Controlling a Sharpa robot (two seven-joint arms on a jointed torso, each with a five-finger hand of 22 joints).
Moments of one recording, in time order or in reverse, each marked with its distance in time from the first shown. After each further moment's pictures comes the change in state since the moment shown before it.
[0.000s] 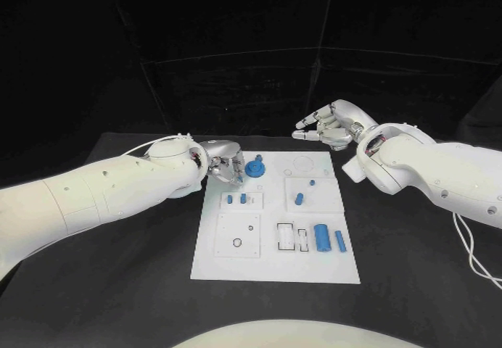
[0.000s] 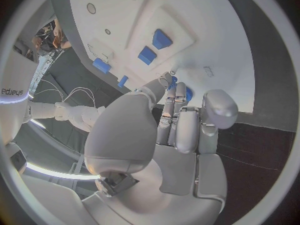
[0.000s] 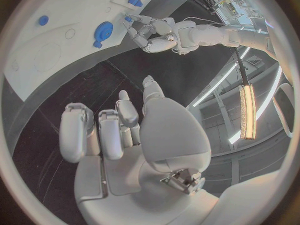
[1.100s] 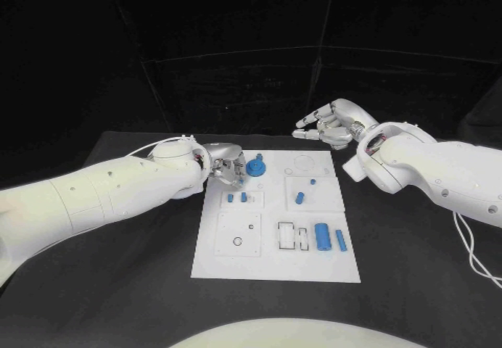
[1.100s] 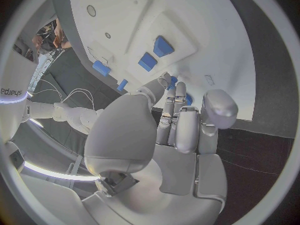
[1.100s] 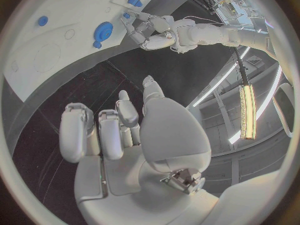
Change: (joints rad) left arm -0.009 0.016 -0.005 -0.015 0.006 0.022 -0.012; left_hand -0.001 -0.001 0.000 0.000 0.000 0.000 0.000 -0.001 0.000 0.004 -0.004 -0.004 0.001 0.000 0.000 0.000 -0.003 0.000 0.000 0.000 0.000 0.001; right arm 0.000 0.001 0.000 -0.001 0.000 0.002 0.000; right_hand 0.000 0.000 0.000 0.000 0.000 0.000 0.000 0.000 0.000 0.000 0.000 0.000 0.000 0.000 0.000 0.000 0.000 0.000 0.000 0.000 0.000 0.000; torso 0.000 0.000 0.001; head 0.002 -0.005
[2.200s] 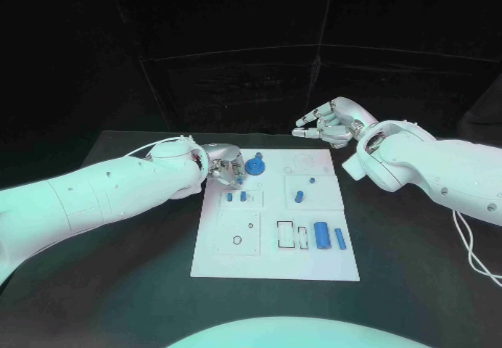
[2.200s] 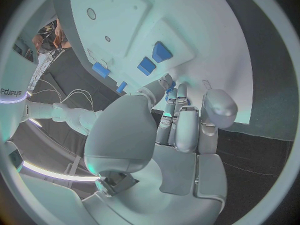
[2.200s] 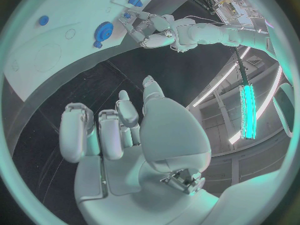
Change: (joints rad) left arm -0.004 -0.005 -0.003 0.001 0.001 0.009 -0.007; left_hand -0.038 -0.038 0.018 -0.004 0.000 -0.077 0.027 -0.095 -0.015 -0.013 0.024 -0.087 -0.002 0.000 0.007 0.000 -0.026 0.000 0.000 0.007 0.000 0.006; right arm 0.000 -0.001 0.000 -0.002 0.000 0.000 0.000; right_hand 0.000 0.000 0.000 0.000 0.000 0.000 0.000 0.000 0.000 0.000 0.000 0.000 0.000 0.000 0.000 0.000 0.000 0.000 0.000 0.000 0.000 0.000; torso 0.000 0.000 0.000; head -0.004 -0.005
